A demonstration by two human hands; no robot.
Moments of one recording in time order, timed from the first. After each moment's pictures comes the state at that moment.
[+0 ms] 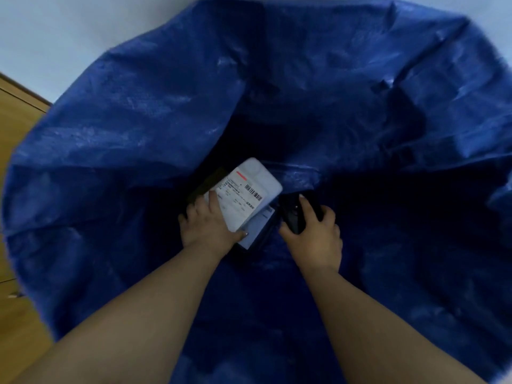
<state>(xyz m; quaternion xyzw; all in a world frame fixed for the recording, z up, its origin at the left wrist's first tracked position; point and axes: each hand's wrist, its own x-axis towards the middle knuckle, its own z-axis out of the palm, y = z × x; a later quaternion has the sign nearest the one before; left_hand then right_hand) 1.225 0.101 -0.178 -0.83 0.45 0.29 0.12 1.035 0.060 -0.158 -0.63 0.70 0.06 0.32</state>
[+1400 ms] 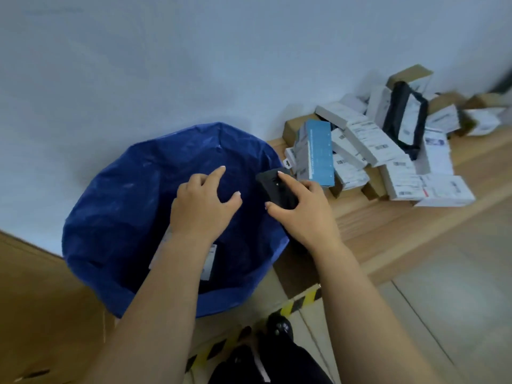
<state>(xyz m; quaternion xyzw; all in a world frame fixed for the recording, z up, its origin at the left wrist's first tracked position) 1.102 0.185 0.143 -0.68 0.69 0.17 -0.18 0.910 0.217 0.136 -0.57 0.71 -0.29 0.28</state>
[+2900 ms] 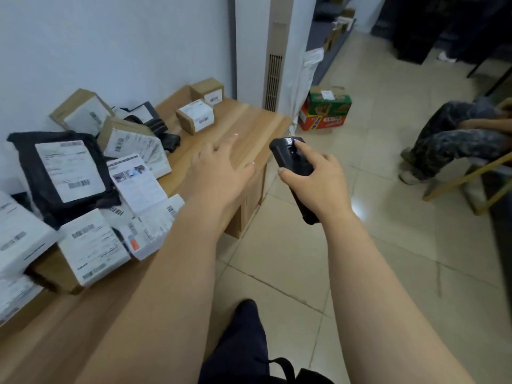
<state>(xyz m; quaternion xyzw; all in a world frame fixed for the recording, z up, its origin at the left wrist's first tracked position) 0.308 0.229 0.166 -0.37 0.88 0.23 -0.17 0.197 0.377 0.165 -0.25 0.85 -0.45 0.11</state>
